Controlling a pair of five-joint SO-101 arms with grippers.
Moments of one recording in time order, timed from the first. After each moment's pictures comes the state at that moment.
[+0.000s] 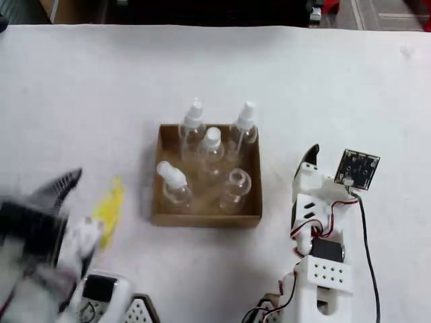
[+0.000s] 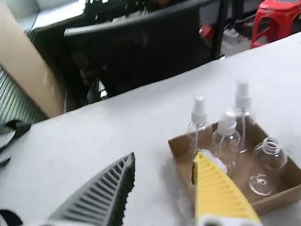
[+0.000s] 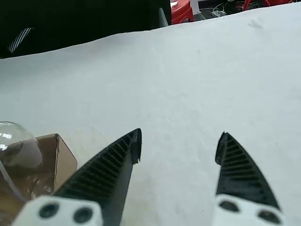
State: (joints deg) left arm 1.3 -68.8 7.4 97.9 -12.1; right arm 8.3 -66.9 88.9 4.0 -4.4
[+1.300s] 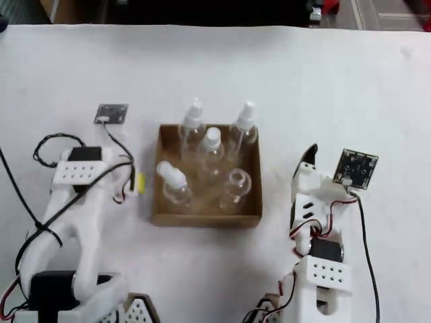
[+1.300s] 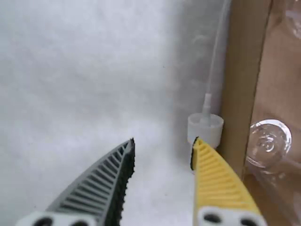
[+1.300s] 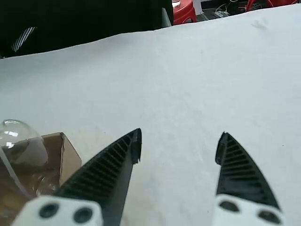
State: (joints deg) left arm -6.4 -16.8 43.6 64.3 1.1; right arm 7.0 -66.9 88.9 4.0 -4.0
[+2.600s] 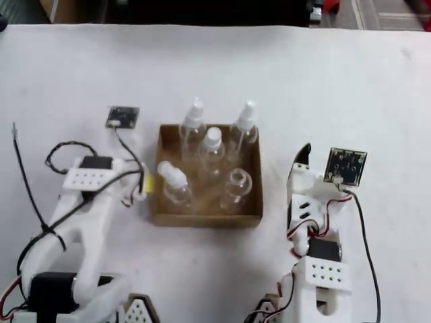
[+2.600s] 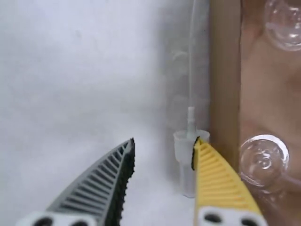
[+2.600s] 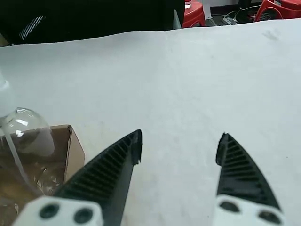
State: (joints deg) left arm -5.2 -17.0 49.8 54.2 1.4; right arm 5.4 -66.9 88.9 4.0 -0.1
